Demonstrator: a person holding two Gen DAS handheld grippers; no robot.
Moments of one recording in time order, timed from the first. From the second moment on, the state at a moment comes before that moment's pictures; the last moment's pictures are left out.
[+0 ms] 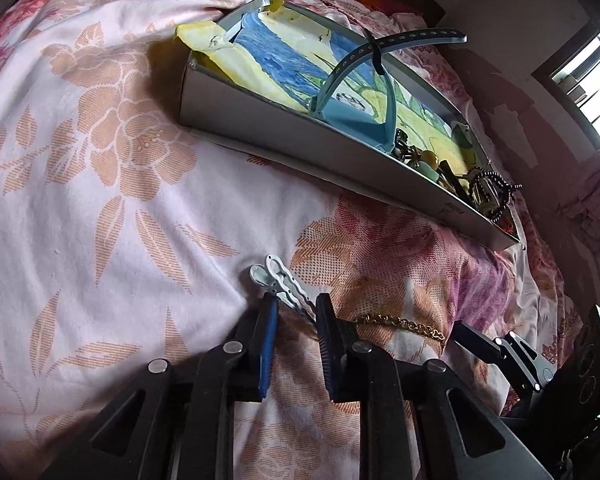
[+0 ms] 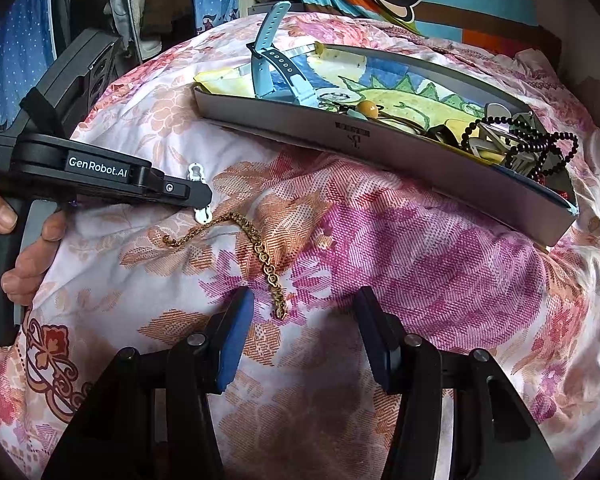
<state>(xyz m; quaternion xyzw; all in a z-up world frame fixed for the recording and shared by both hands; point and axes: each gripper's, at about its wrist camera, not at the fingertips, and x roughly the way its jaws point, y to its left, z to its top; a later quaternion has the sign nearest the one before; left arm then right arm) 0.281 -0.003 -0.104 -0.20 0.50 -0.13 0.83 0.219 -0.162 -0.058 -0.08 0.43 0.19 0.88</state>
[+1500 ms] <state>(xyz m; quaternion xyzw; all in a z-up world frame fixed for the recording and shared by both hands) 0.236 -0.036 -0.031 -0.13 0.39 -0.19 0.89 0.201 -0.216 0.067 -0.09 0.18 0.08 0.98</state>
